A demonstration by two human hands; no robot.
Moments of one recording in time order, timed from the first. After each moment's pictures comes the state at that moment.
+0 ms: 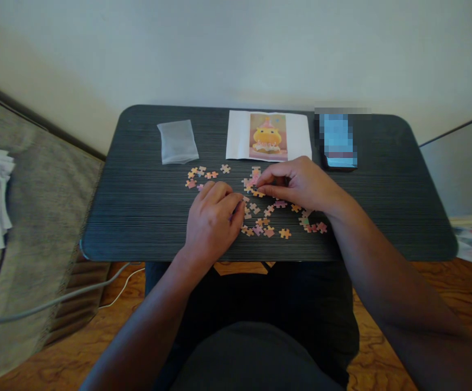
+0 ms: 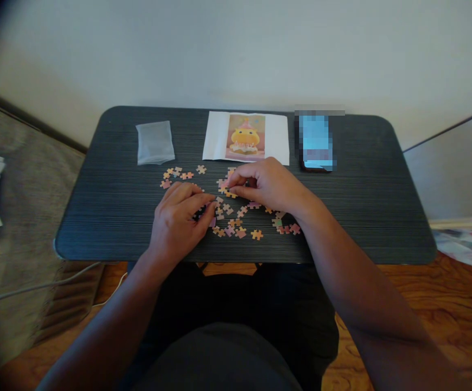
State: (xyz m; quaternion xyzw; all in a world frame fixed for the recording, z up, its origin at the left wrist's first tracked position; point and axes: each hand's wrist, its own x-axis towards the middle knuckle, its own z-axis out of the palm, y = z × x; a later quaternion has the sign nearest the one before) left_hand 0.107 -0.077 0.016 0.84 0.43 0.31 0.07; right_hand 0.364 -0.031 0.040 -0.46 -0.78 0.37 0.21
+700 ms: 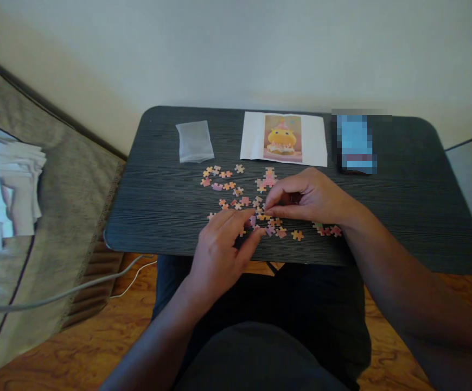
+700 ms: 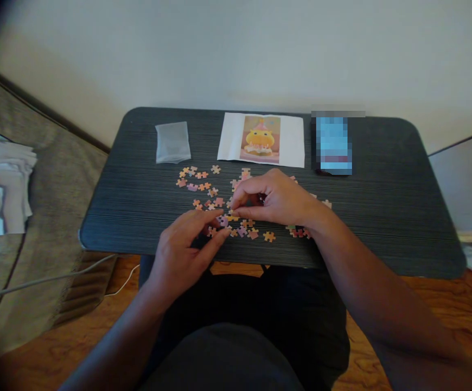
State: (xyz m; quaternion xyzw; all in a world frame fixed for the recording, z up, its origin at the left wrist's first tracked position) left_hand 0.095 -0.130 0.036 0.79 0.46 0.34 0.23; right_hand 0.353 -0.043 0.043 -0.31 -0.82 0.42 0.25
